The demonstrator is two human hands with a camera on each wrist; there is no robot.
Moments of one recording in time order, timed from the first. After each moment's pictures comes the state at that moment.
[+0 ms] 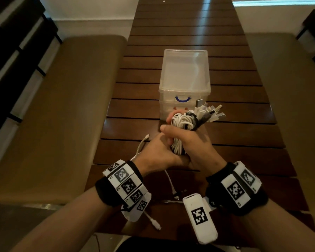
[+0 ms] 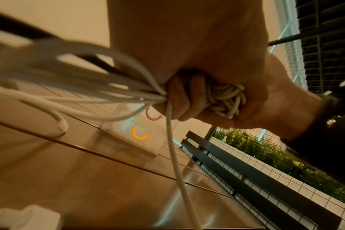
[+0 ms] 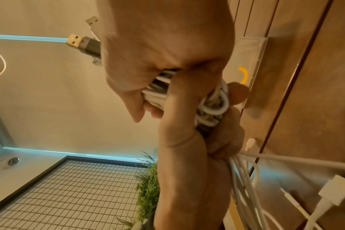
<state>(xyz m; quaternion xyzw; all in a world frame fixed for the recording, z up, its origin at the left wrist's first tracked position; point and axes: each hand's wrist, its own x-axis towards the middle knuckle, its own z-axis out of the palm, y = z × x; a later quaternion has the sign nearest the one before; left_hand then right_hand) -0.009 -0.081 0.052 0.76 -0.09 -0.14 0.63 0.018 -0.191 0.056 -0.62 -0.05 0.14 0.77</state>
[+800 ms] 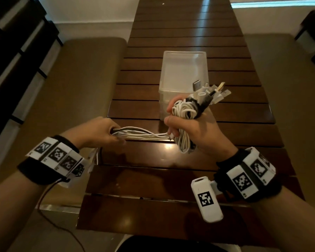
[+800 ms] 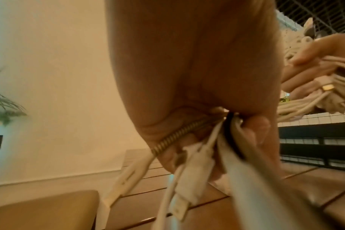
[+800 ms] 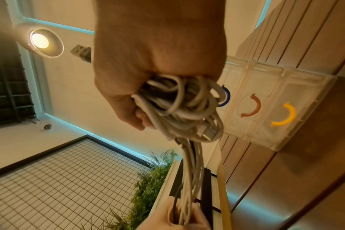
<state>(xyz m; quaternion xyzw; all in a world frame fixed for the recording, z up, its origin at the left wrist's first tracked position) 0.019 0.066 0.079 0.95 -0.03 -0.28 0.16 0.039 -0.205 0.093 -0.64 -0.20 0.13 0.73</state>
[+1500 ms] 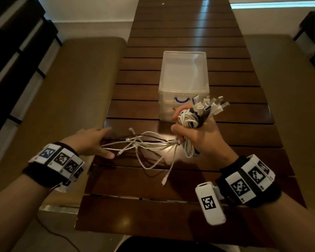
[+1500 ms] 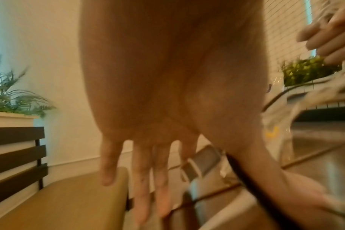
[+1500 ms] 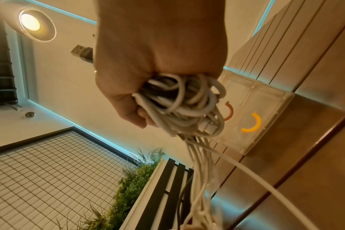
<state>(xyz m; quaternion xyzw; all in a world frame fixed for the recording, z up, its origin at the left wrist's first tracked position) 0.014 0.099 0.035 0.93 0.06 -0.36 0.03 0.032 -0.215 0.075 -0.69 -0.14 0.13 0.70</state>
